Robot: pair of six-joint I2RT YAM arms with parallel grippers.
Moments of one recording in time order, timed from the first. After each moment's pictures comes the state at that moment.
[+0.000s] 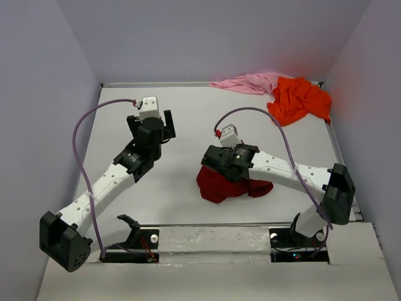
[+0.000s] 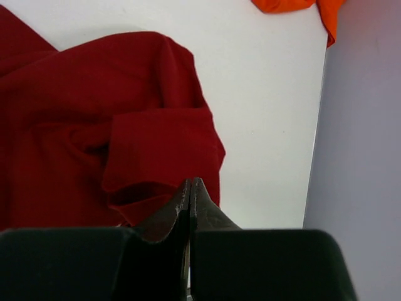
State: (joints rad) left arm -0.58 1.08 0.91 -0.17 -0.65 -0.29; right arm 1.08 1.55 1.35 -1.20 0.98 0.60
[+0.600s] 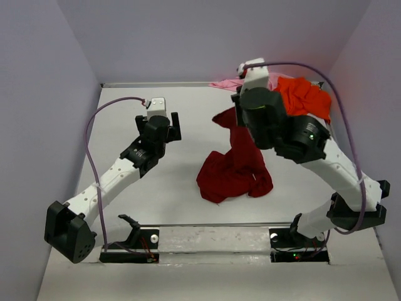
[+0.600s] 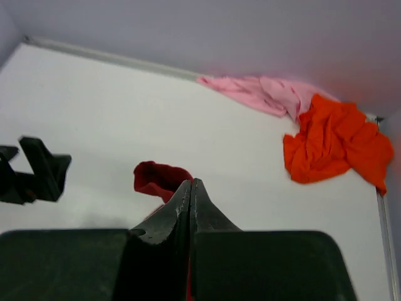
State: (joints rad) left arm -0.58 1.18 0.92 -0.20 -0.55 -0.31; right arm 1.08 1.47 1.96 -0.96 0.91 0.21
